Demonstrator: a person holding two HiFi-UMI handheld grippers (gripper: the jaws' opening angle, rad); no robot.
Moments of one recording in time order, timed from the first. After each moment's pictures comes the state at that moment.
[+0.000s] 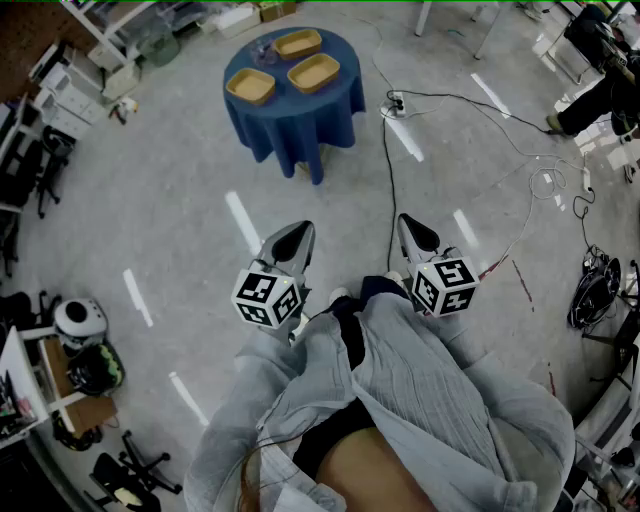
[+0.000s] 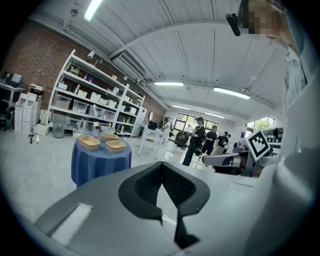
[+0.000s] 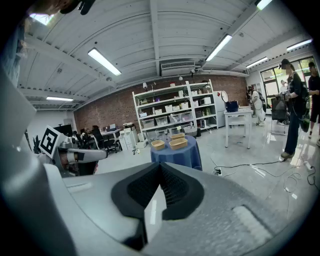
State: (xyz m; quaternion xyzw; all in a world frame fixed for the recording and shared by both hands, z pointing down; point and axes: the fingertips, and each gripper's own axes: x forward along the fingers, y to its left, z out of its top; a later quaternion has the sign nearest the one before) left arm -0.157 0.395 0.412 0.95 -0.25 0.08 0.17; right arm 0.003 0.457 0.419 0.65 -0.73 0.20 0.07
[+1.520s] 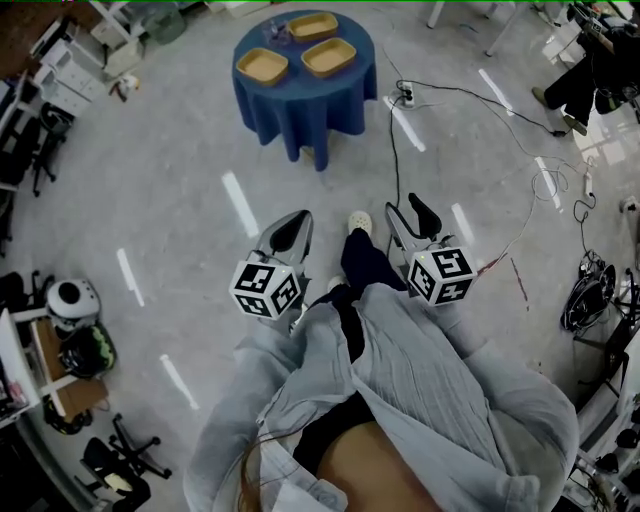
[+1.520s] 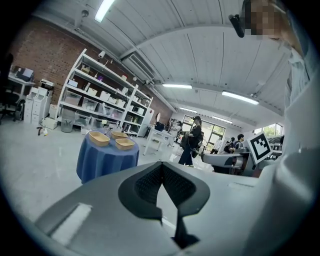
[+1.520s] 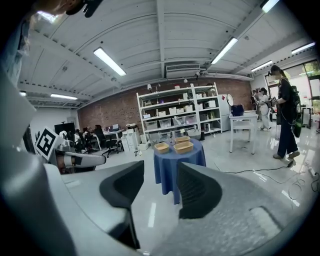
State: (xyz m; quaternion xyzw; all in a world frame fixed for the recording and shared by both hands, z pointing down) left arm -0.185 0.379 0.422 0.94 -0.28 0.06 0.20; right arm -0.023 0.426 0.414 0.64 -0.74 0.18 0.07
